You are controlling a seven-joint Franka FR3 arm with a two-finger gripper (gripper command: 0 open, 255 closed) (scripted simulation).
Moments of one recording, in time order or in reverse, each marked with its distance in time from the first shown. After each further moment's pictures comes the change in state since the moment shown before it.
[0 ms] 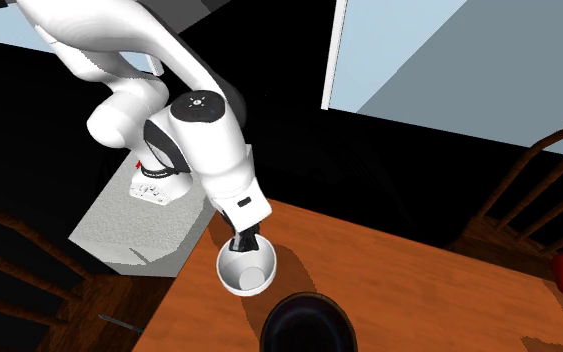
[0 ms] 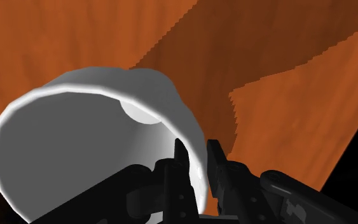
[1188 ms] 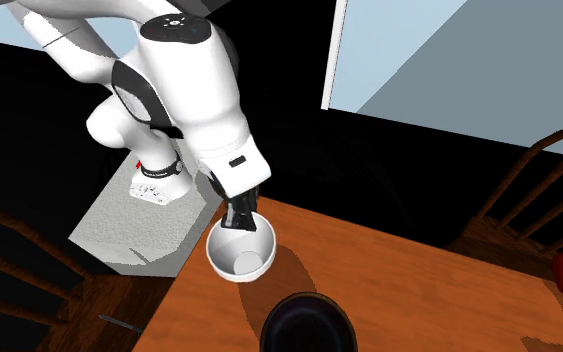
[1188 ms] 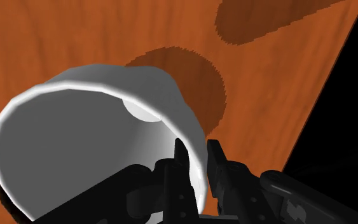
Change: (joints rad) arm -0.015 -0.128 0.056 0.142 -0.026 -0.266 0.034
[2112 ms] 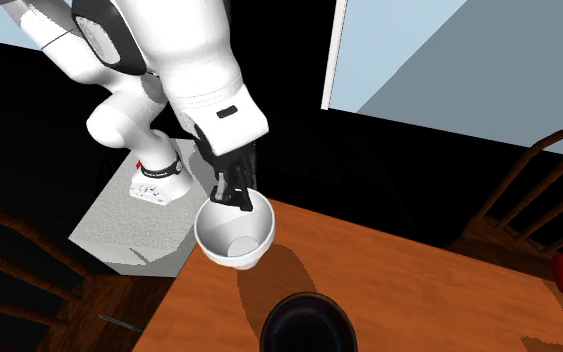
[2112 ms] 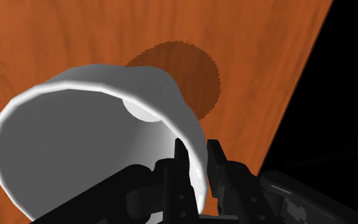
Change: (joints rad) arm 0.003 -0.044 0.033 0.154 0.008 -0.197 0.004
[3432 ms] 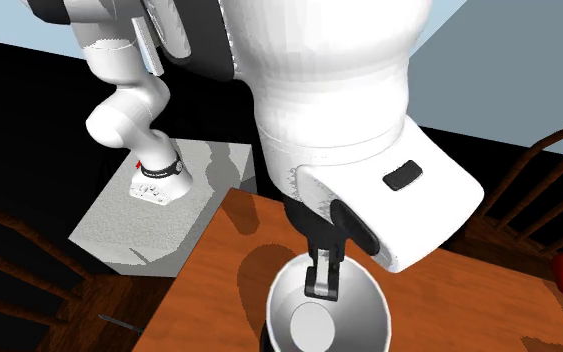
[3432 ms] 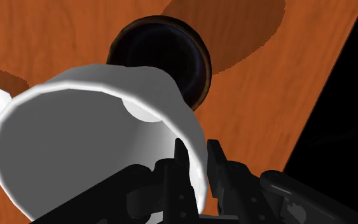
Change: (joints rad) arm -0.025 0.644 -0.151 0.777 0.352 -0.211 -0.269
